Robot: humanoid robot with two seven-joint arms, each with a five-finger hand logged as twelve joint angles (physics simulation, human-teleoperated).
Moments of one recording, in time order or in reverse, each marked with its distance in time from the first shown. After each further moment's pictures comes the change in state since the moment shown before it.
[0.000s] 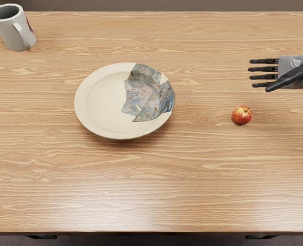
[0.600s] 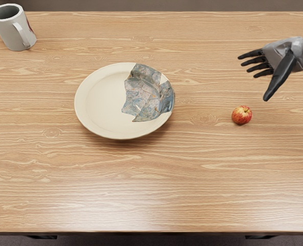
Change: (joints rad) left arm 0.000 0.000 0.000 0.000 0.000 0.000 0.000; right arm 0.317 -0.013 -0.230 0.246 -0.426 0.000 0.000
